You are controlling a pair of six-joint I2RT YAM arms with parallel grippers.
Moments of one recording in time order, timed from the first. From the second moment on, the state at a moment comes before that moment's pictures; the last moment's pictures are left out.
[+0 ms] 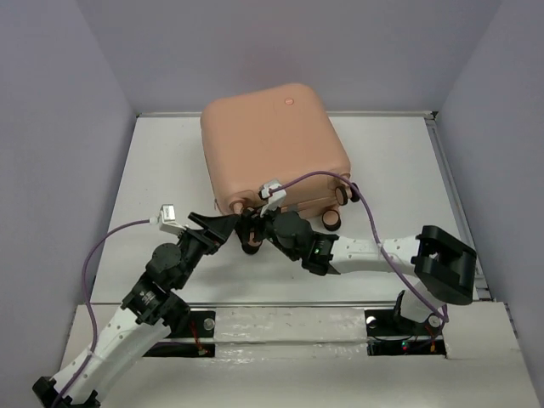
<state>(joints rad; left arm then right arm) -0.67 0.27 0.28 -0.07 -0.23 -1.12 1.17 1.60 0.93 0.53 0.45 0.35</state>
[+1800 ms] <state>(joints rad) -0.72 0.86 0.30 0.22 -0.30 -0.65 1.10 1.51 1.02 0.19 0.31 0.27</state>
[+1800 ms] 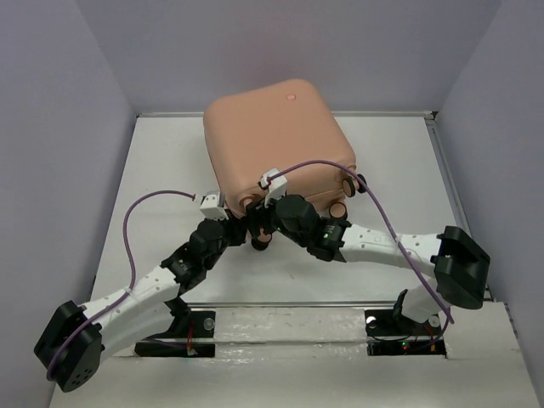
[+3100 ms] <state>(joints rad) -0.69 0.82 0.35 0.05 -0.50 -0.68 1.10 1.62 1.21 0.05 0.23 0.53</state>
